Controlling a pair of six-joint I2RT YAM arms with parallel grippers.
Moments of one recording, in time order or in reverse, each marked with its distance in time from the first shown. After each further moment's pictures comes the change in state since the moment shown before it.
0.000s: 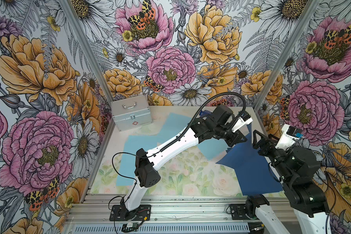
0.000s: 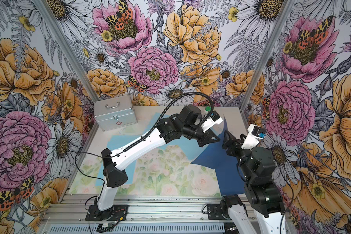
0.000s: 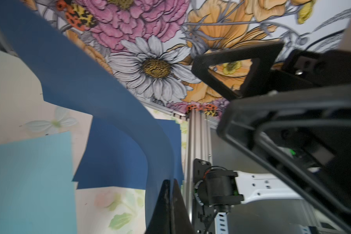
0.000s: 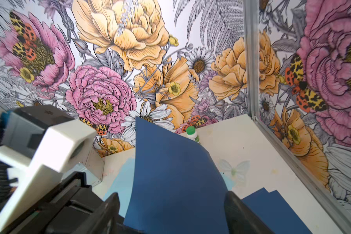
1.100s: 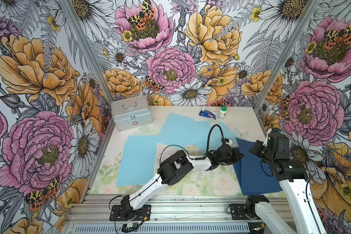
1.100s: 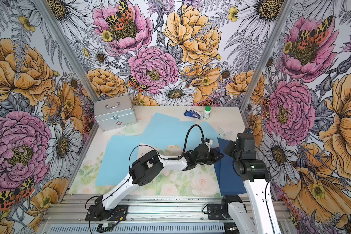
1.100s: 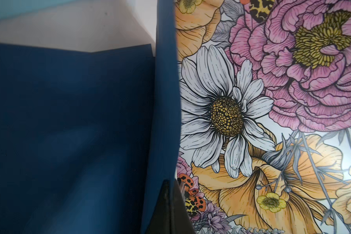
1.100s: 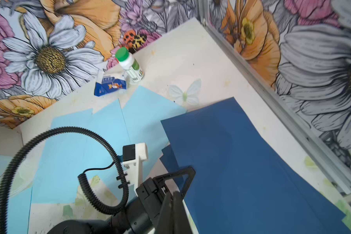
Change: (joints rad) left arm -0.073 0.414 -0.510 1.078 -0.438 -1.197; right arm -0.188 0.344 -0.108 -0.222 -0.068 0.095
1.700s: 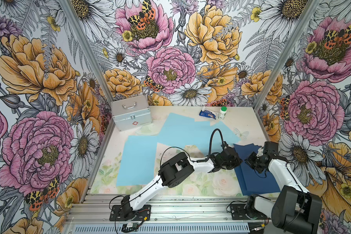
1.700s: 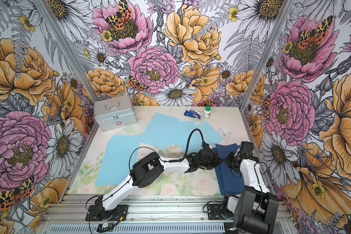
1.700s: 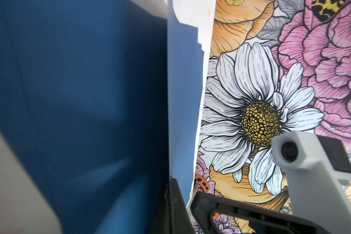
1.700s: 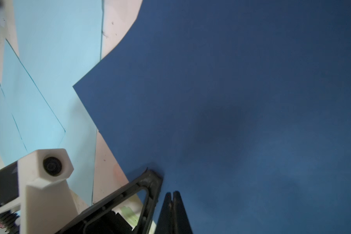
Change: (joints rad) left arm -0.036 0.001 0.041 -0.212 -0.047 -0.078; right arm -0.306 0.340 -0.336 0.258 -0.354 0.005
